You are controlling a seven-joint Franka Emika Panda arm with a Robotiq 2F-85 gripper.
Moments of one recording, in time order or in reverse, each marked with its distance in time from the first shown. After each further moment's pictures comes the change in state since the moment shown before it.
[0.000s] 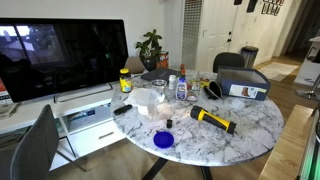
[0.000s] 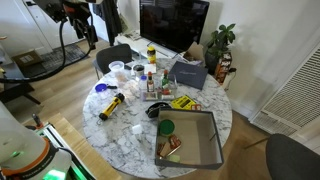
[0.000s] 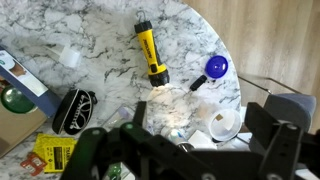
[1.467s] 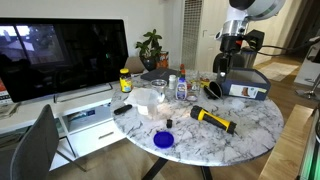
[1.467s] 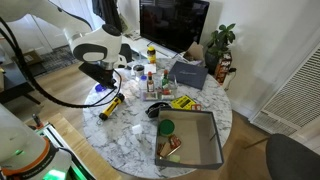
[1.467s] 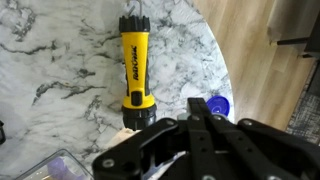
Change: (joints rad) arm 0.082 0.421 -0.081 -0.292 0.304 0.533 -0.634
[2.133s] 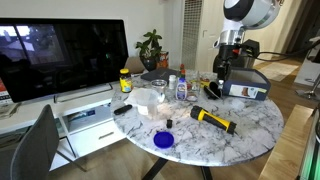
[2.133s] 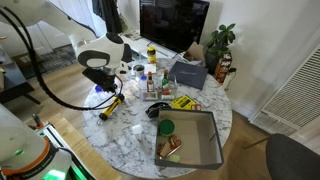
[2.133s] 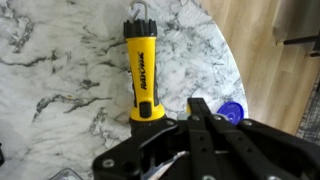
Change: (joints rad) arm 0.001 0.108 0.014 0.006 0.031 0.066 -0.001
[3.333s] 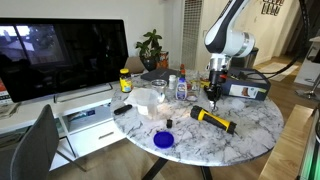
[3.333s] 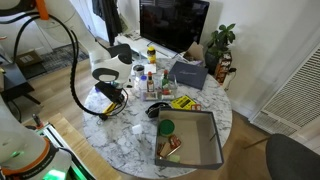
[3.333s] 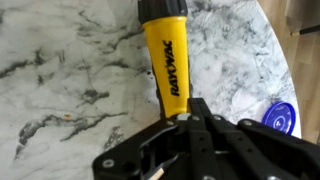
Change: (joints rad) arm -0.107 0.370 0.135 0.126 0.128 0.190 -0.072
